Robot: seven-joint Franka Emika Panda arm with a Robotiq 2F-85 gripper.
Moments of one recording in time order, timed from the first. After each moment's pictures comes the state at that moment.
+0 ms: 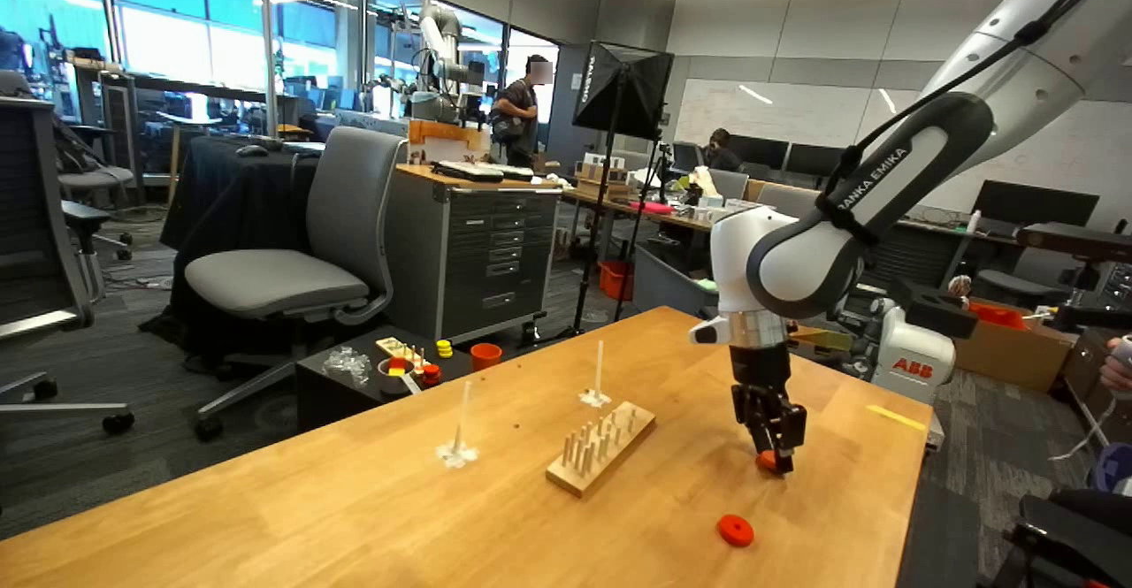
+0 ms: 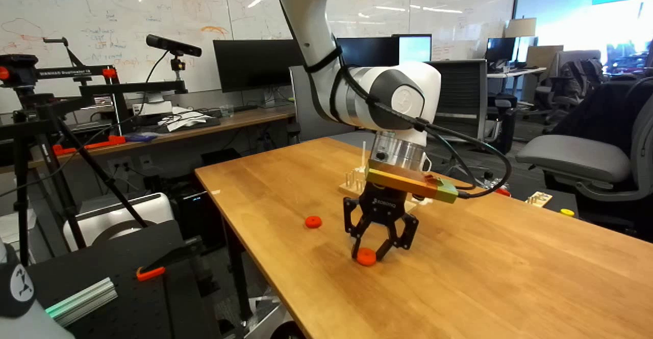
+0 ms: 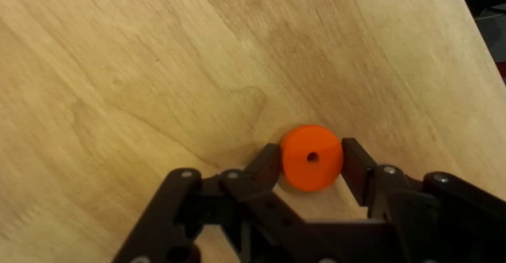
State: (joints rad) arm -0.14 0.62 0.10 -2.04 -0.16 2.26 -0.89
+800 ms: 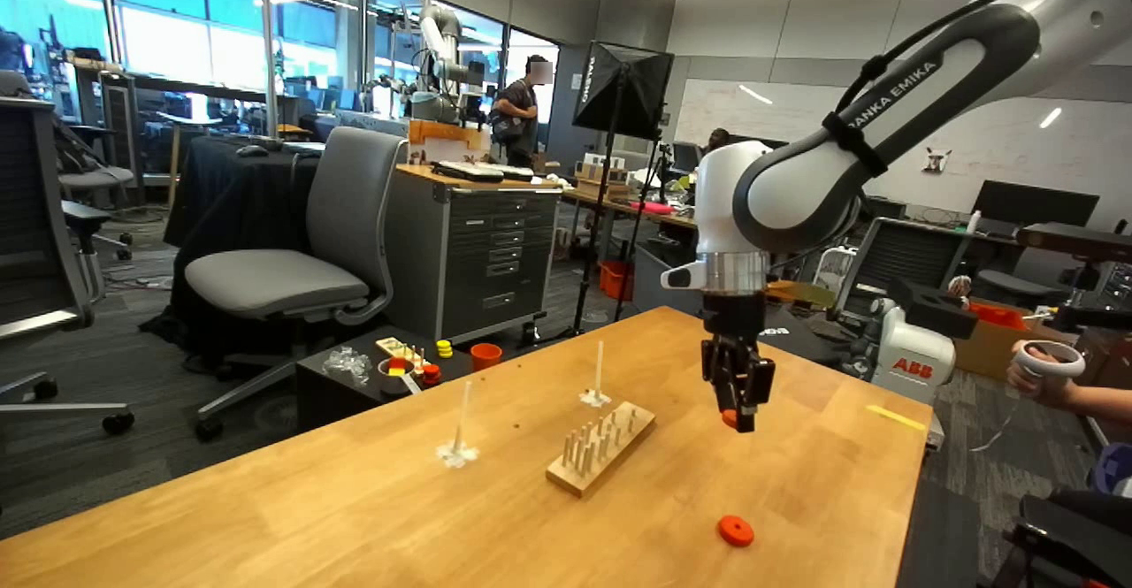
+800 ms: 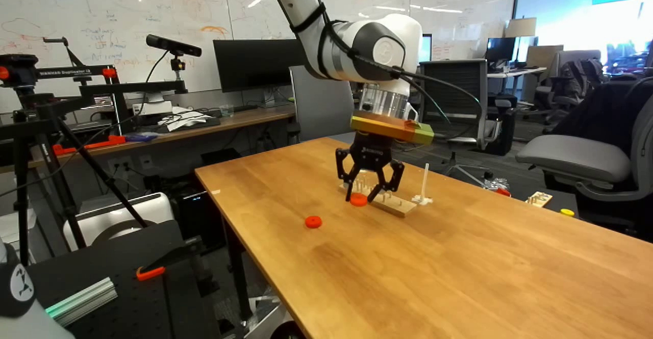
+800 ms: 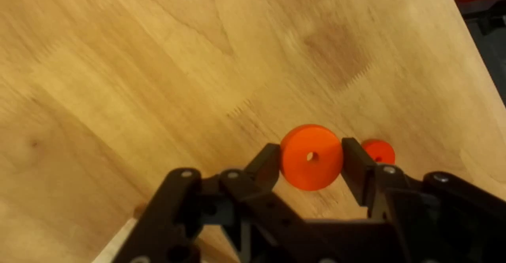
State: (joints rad) arm -0.08 0.49 0.15 -2.01 -0.05 2.22 -0.84
